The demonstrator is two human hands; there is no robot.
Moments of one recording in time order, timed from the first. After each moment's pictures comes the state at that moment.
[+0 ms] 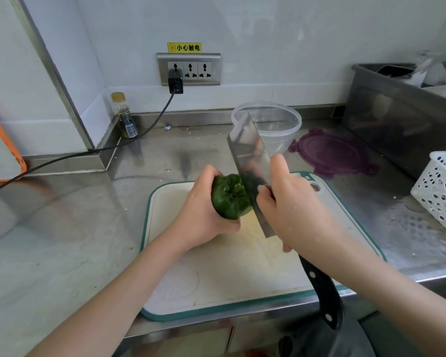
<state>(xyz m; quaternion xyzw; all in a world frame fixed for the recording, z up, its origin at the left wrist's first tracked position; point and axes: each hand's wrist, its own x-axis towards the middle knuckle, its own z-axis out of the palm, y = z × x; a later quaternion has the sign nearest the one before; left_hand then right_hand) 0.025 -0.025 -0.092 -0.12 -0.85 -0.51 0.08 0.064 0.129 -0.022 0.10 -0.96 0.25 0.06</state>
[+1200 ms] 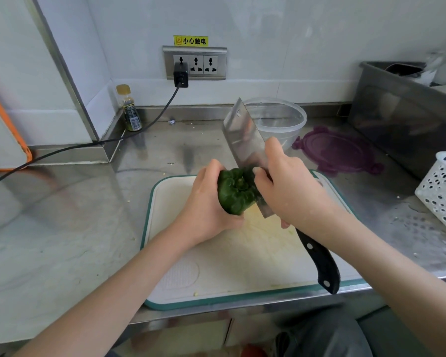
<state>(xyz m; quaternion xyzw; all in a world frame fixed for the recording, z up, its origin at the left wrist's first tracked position) 0.027 -0.018 -0.097 -0.12 -0.86 -0.47 0.13 0.045 0.128 -0.016 0.13 -0.96 0.25 0.06</state>
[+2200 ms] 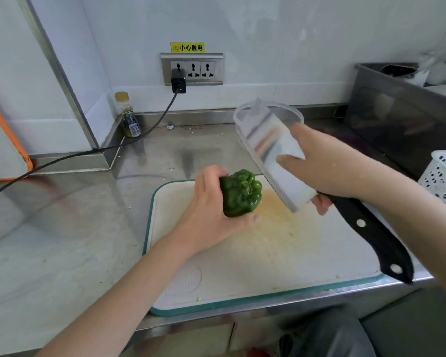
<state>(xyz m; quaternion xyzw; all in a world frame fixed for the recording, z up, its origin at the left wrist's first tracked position) 0.036 -0.021 -0.093 -0.16 -0.88 -0.43 0.11 0.037 0.158 0.034 0.10 -0.97 0.21 -0.03</state>
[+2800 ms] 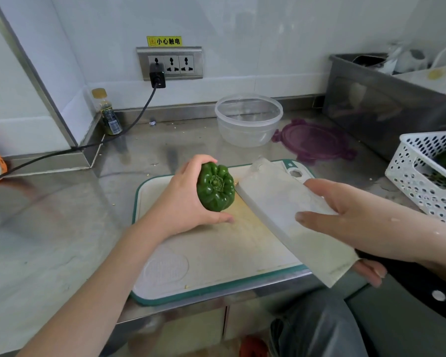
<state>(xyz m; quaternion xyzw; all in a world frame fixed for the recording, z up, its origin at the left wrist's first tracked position) 0.034 -0.036 -0.076 -0.18 -0.90 -0.39 0.08 0.114 0.205 0.009 0.08 -0.94 0.29 -0.15</state>
